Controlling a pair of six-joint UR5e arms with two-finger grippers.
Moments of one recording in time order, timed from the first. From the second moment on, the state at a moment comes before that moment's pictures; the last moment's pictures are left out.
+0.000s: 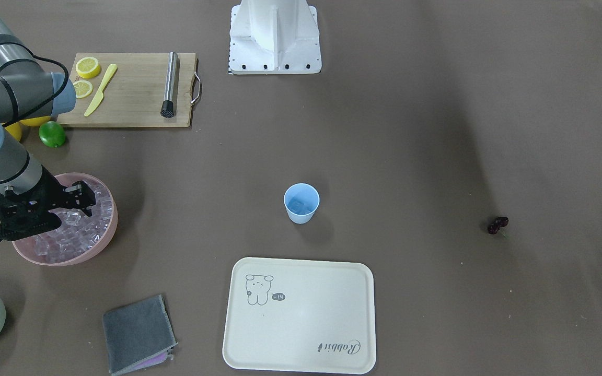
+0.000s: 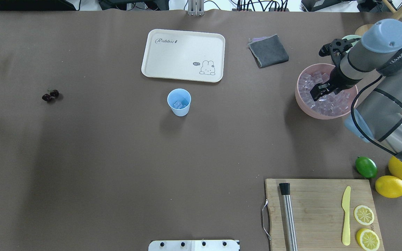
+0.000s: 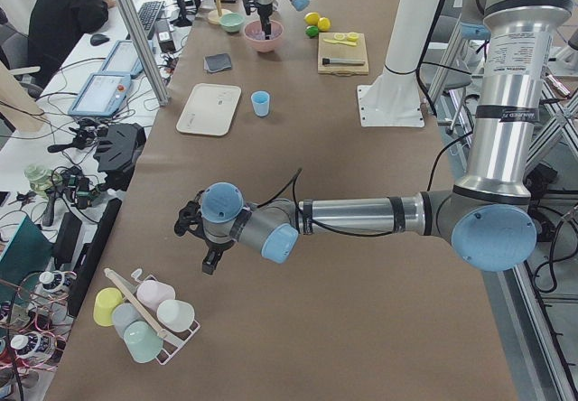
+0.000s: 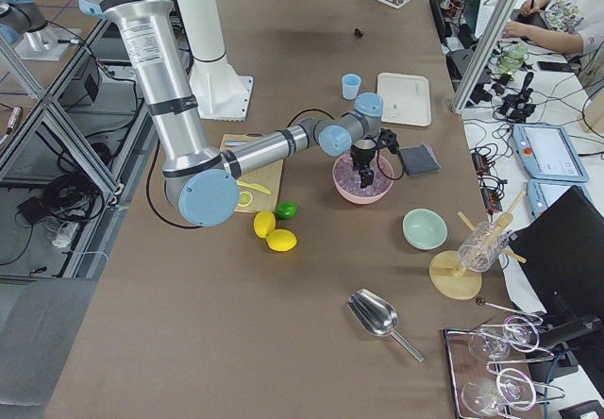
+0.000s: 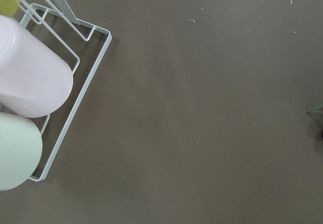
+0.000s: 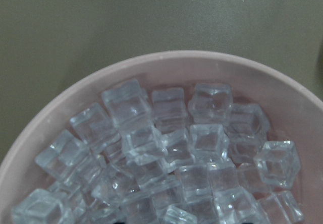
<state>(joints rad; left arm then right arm) -1.47 -1.65 -1.40 -2.12 -2.39 -0.11 0.94 -1.26 1.58 -1.36 2.10 0.50</state>
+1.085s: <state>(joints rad) -1.47 -1.65 -1.40 -2.12 -2.39 -0.11 0.94 -1.26 1.60 -1.36 2.10 0.52</state>
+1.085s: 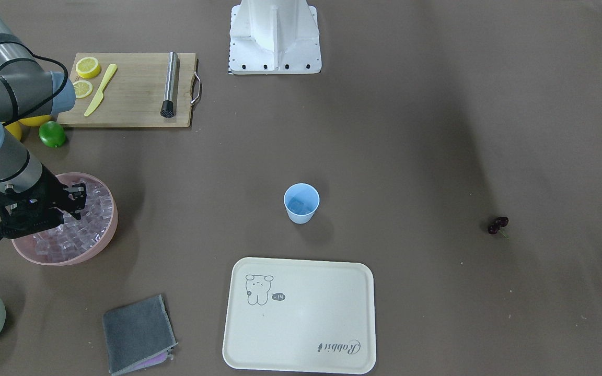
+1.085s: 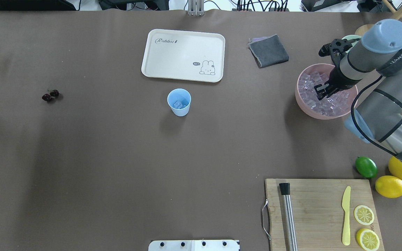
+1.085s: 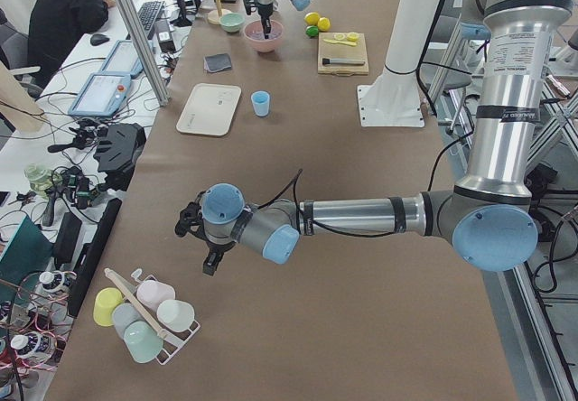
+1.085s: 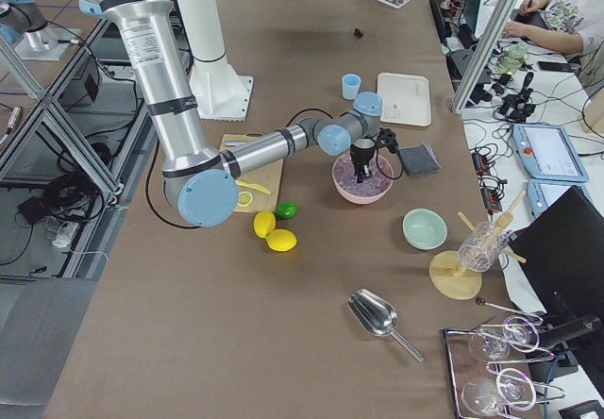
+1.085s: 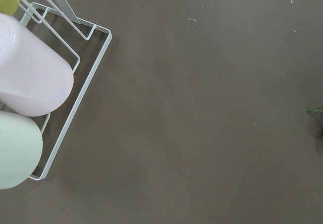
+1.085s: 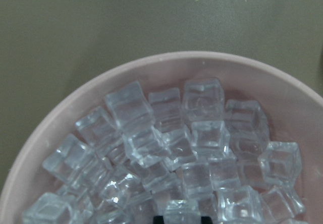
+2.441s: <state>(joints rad) -1.46 -1.66 -1.40 -2.11 -2.39 -0.11 0.74 -0.69 1.45 -1.48 2.01 1.06</state>
